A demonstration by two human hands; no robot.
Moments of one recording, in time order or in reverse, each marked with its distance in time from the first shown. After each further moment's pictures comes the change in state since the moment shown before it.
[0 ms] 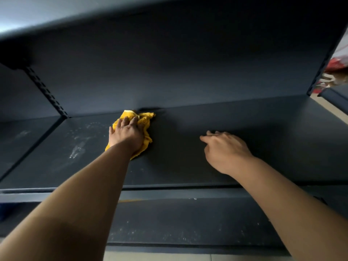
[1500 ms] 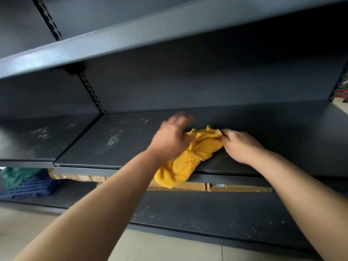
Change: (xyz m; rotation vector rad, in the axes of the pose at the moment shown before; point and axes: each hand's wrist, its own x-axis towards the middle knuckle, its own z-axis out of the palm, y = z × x) left_hand -0.123 0.052 -0.061 -0.305 0.070 0.433; right_hand -0.011 0.006 -0.010 0.300 -0.002 0.046
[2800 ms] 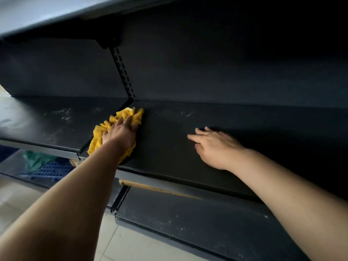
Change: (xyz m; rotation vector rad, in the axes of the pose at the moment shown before) left_hand -0.008 -0.290 -0.049 0.190 -0.062 -0.760; right_hand 0.070 -0.167 0.099 -0.271 -0.278 -0.415
